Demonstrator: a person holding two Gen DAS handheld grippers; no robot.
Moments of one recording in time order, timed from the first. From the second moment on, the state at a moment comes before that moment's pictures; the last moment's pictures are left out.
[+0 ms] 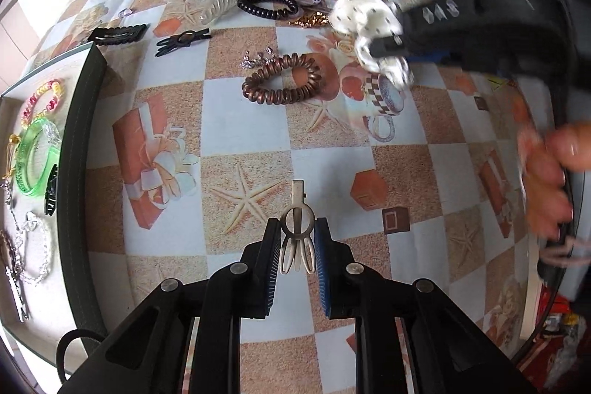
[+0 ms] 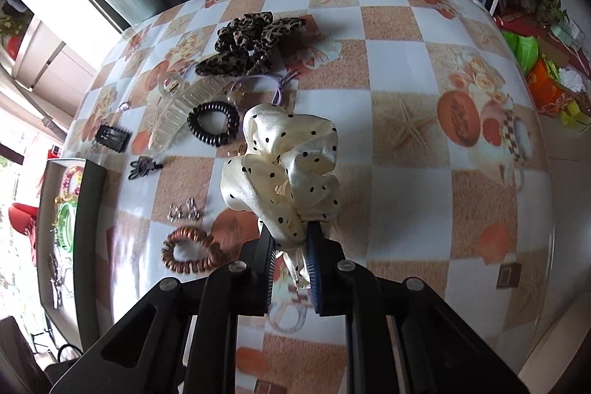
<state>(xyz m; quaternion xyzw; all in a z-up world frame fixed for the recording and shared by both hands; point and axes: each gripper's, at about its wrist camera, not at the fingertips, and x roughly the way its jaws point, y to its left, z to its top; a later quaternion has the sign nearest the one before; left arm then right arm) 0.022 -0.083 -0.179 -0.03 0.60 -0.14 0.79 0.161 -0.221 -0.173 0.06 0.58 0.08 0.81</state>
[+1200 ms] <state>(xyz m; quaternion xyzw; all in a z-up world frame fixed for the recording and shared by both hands) -0.003 0.053 -0.113 -0.07 0.58 -0.08 0.81 0.063 -0.133 -0.126 0.06 0.63 0.13 0.77</state>
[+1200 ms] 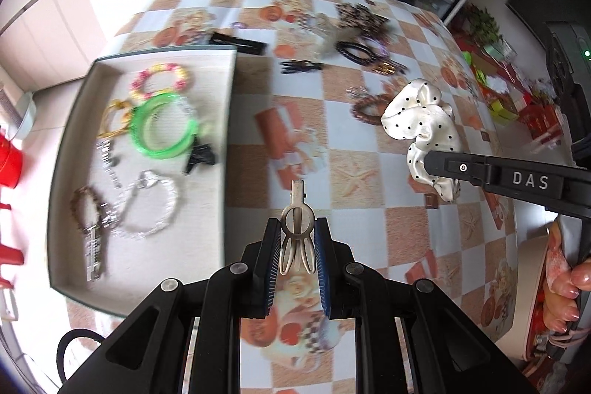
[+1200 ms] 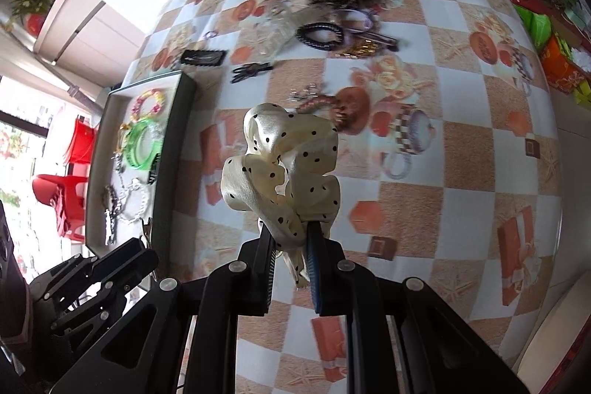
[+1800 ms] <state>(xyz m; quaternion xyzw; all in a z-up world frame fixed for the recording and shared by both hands) -0.017 0.174 -0.132 -0.11 0.57 0.02 0.81 0.080 0.009 -0.114 -0.01 0.62 0.22 0.75</state>
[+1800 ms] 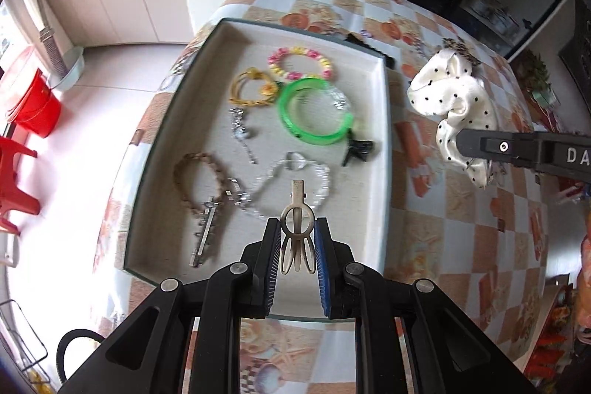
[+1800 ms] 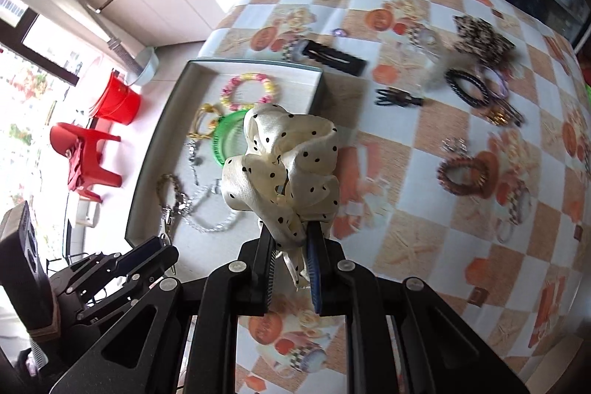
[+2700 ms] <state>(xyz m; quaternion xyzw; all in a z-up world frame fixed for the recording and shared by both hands) 0.057 0.221 -0.187 -0.10 0.58 0.09 0.80 0.169 0.070 -0.182 -0.01 0.65 0.20 0.74</state>
